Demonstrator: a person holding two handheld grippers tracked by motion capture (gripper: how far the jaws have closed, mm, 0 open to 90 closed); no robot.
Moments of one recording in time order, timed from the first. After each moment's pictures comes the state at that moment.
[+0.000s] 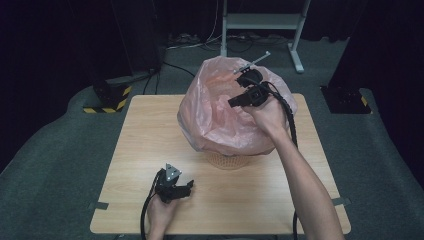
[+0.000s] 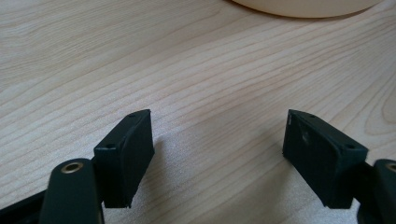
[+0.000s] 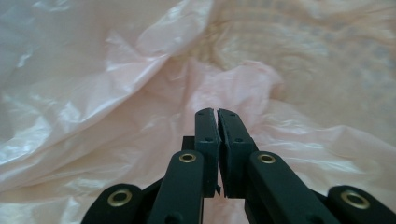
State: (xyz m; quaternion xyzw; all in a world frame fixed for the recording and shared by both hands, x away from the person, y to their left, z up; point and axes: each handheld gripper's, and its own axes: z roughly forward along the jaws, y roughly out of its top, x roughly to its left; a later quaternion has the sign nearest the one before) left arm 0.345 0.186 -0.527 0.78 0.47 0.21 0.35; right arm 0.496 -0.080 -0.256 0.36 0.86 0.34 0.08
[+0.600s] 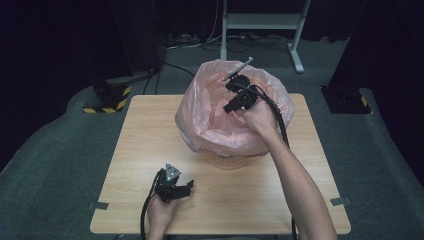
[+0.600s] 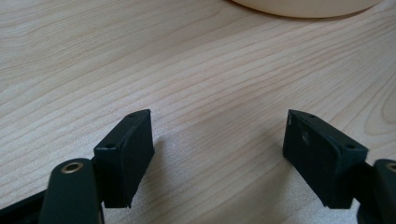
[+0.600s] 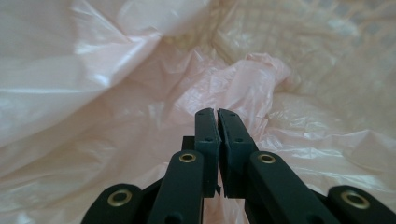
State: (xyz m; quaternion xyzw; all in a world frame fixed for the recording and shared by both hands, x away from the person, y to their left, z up) left arm 0.345 0.186 -0.527 0.78 0.47 0.21 0.35; right arm 0.511 -0.057 -0.280 0.36 0.89 0.27 0.07
